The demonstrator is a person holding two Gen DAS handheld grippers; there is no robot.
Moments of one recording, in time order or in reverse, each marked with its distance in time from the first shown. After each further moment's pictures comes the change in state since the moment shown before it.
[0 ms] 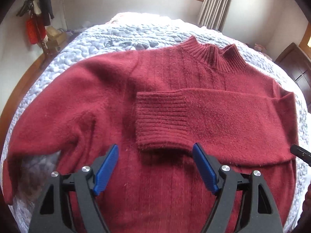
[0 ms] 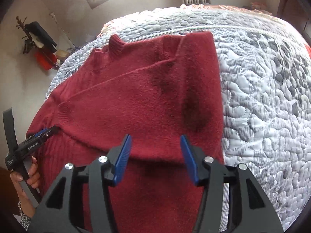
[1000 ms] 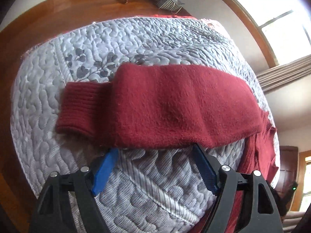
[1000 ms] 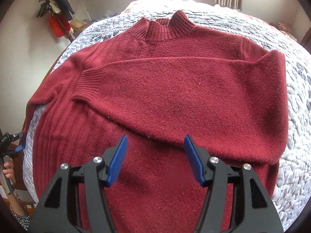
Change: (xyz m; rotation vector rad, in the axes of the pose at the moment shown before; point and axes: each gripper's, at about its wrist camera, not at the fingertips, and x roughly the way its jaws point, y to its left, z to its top) left arm -0.074 0.309 -0.130 -0.755 0.067 -0.142; right arm 0.041 0.113 -0.013 -0.197 0.102 -0.011
